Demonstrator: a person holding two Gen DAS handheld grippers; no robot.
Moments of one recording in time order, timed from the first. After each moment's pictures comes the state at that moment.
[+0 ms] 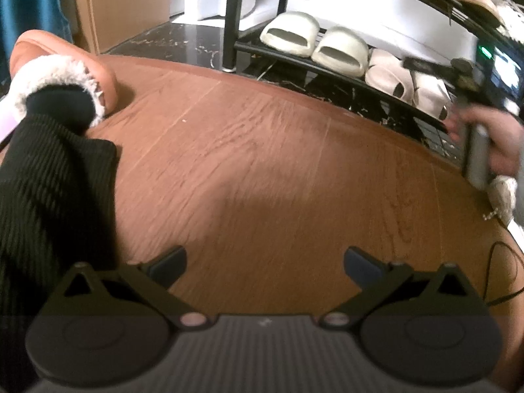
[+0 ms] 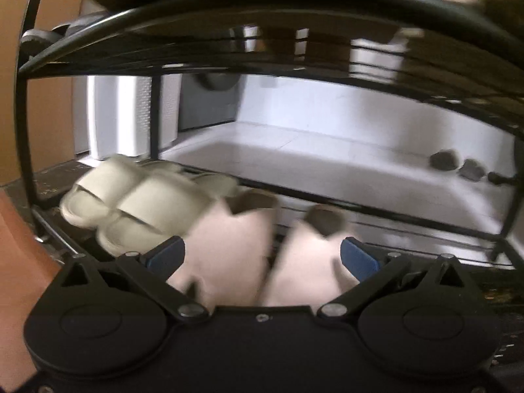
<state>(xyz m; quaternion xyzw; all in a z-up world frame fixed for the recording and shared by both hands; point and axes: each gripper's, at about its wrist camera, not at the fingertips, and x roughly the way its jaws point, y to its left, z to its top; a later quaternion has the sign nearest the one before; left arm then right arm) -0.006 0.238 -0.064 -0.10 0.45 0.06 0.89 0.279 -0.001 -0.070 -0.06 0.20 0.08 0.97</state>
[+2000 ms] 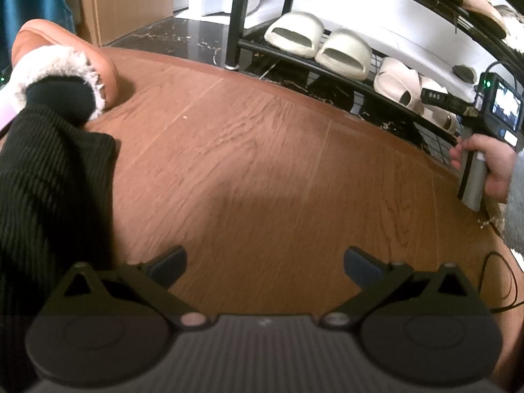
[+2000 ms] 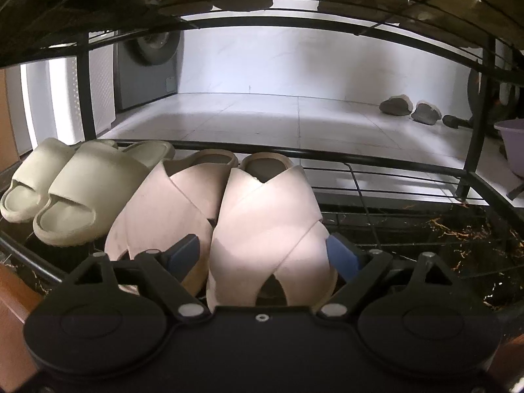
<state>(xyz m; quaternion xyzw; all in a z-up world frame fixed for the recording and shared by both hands) -0.006 0.241 -0.063 -0.11 0.45 0.05 0.89 0.280 -0.047 -0.099 -0.02 0.25 -0.05 0.97</state>
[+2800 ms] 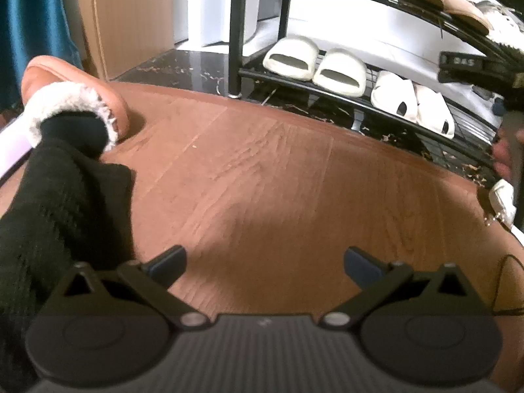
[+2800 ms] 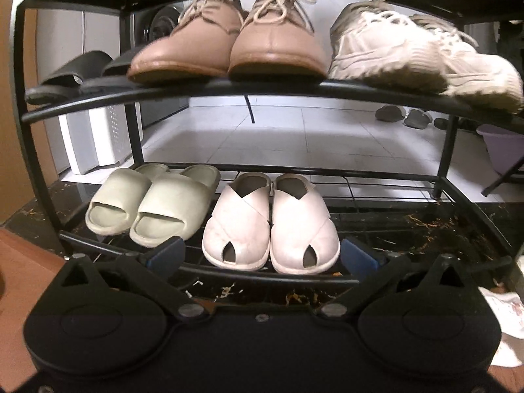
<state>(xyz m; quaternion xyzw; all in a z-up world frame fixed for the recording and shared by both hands) -0.021 0.236 -0.052 -0.07 0.41 0.07 0.91 0.157 0.008 -0.006 0.01 0.24 -0.02 0.97</state>
